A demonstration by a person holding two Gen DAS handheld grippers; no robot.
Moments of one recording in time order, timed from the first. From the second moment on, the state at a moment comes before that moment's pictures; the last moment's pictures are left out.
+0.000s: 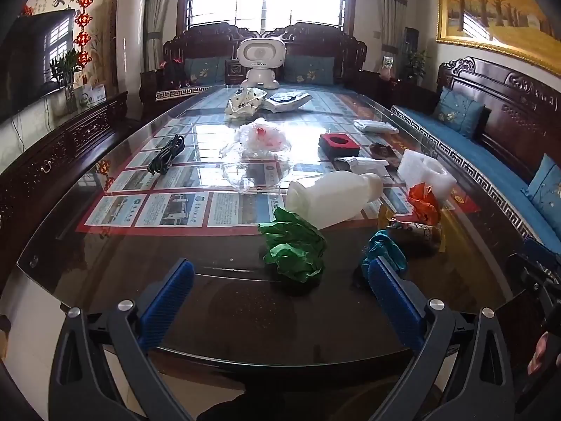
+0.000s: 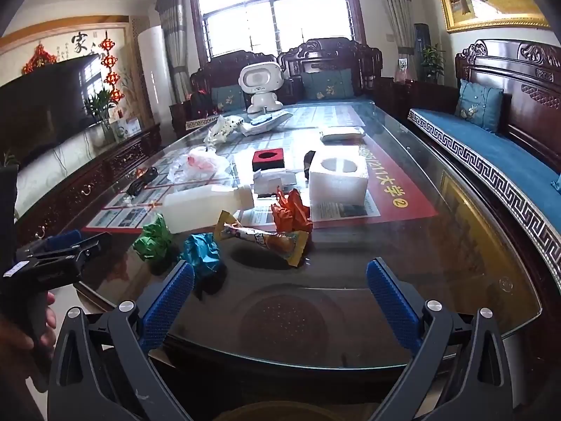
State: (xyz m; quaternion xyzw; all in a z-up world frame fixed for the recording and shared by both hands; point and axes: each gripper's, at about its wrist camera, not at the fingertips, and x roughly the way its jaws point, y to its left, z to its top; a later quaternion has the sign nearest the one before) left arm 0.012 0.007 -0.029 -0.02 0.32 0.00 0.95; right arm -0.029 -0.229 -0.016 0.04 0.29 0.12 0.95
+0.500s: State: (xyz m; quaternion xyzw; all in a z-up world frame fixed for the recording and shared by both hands) left arm 0.055 0.025 -0.051 -0.03 0.34 -0.05 0.94; right arm -0.018 -0.219 -0.021 0.04 0.29 0.11 0.95
